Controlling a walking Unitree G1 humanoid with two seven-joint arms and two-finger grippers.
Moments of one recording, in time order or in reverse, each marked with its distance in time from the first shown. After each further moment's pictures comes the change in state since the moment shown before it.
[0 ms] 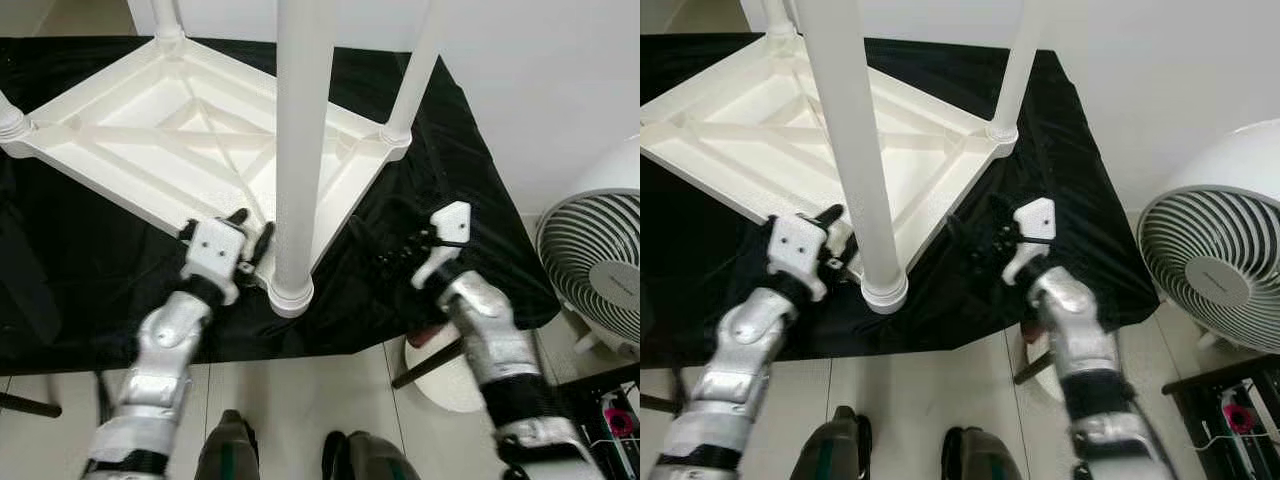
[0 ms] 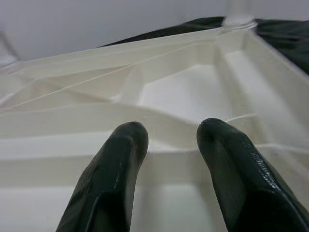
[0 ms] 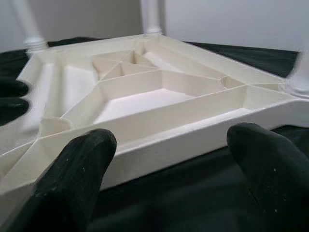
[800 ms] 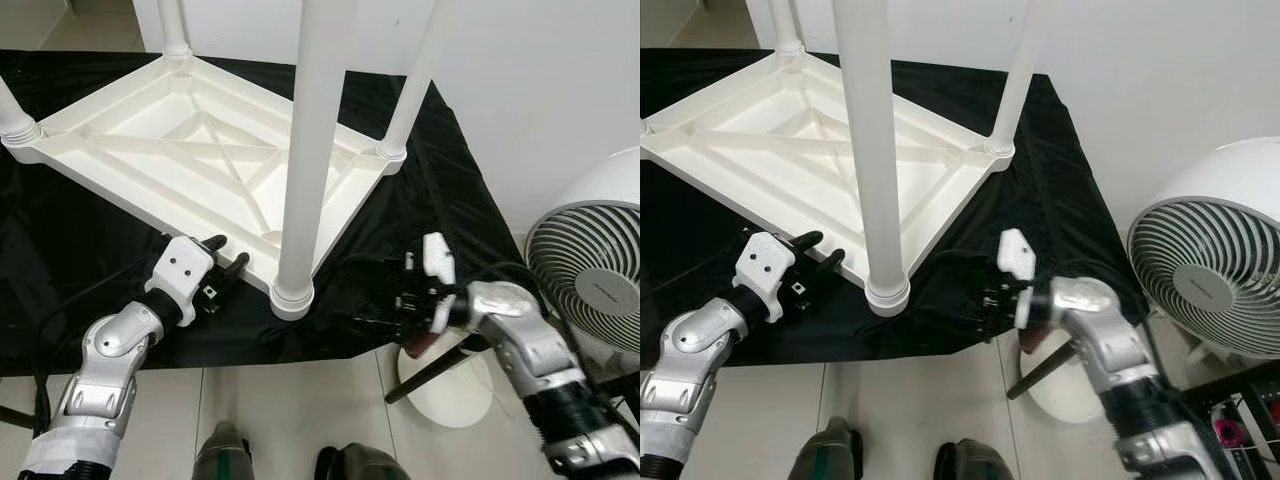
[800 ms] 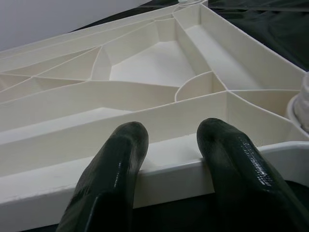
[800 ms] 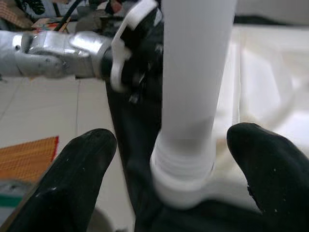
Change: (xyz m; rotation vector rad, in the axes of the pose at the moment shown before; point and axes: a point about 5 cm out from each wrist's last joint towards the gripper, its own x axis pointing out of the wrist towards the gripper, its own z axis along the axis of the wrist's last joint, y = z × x) left arm -0.019 0.008 -0.010 0.048 0.112 -0.234; right arm 0.011 0.054 0.015 -0.057 0.083 0.676
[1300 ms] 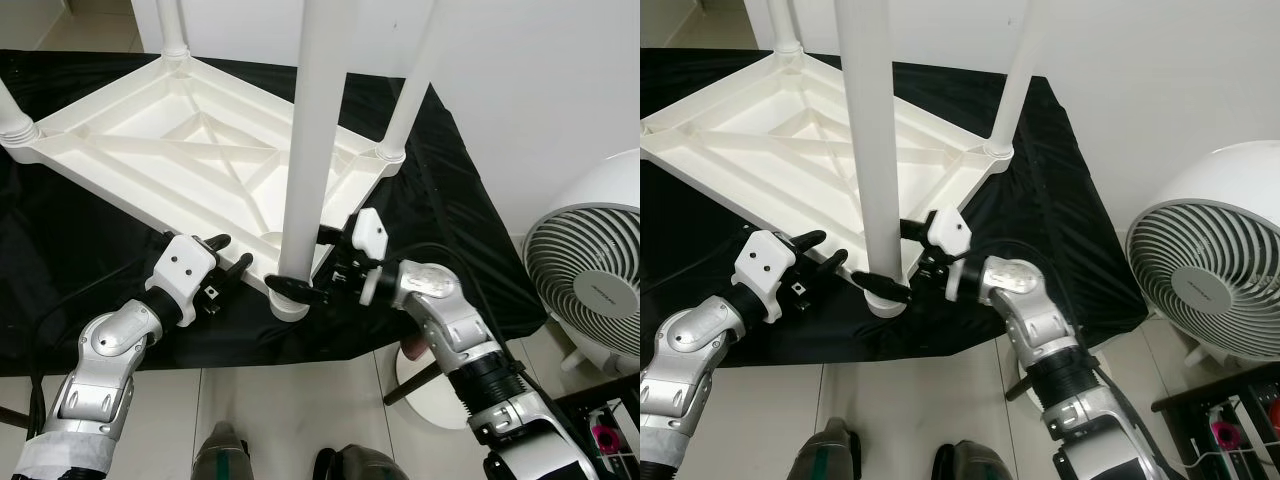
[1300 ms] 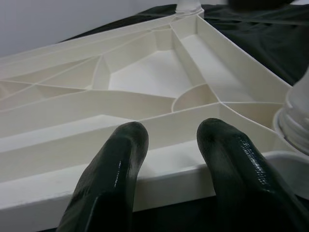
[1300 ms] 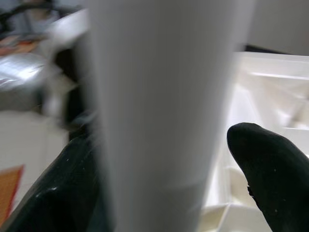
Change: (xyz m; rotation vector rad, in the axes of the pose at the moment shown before) left arm -0.006 -0.002 0.010 -0.011 -0.012 -0.021; right arm 0.066 -0.006 -0.004 0.045 -0.133 -0.183
